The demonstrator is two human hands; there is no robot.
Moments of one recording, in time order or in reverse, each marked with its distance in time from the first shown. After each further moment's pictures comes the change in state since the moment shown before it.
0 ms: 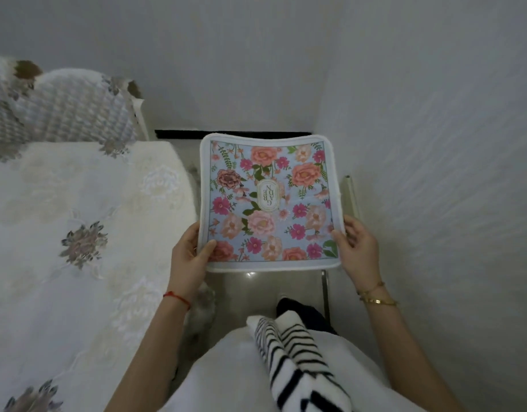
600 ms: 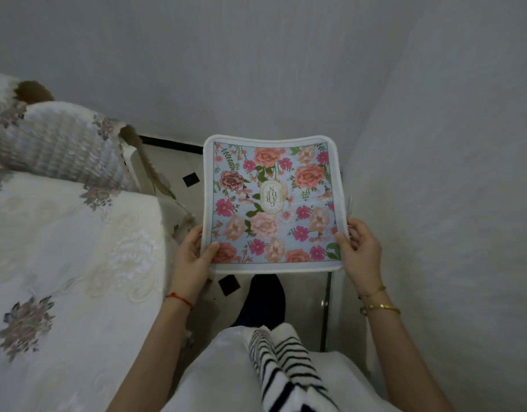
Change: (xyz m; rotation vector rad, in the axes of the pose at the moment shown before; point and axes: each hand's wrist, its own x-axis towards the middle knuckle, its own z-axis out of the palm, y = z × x) left_hand 0.258 0.049 0.109 -0.077 0.187 -0.059; right_hand 0.332 -0.039 0.047 -0.015 -0.163 -0.062
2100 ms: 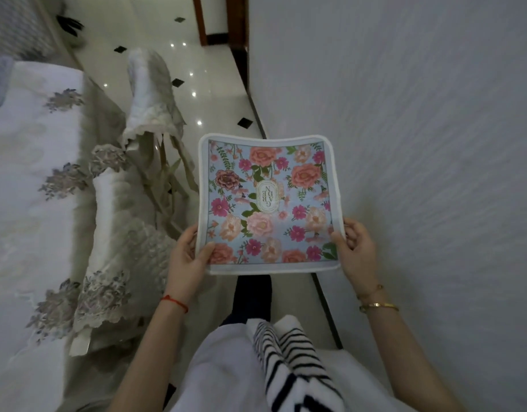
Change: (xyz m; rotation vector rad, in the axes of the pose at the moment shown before) left_hand 0.623 0.139 -0.095 -0.254 1.060 -0.028; right_hand 0.693 -0.219 0.596 -0.056 -1.120 -0.262
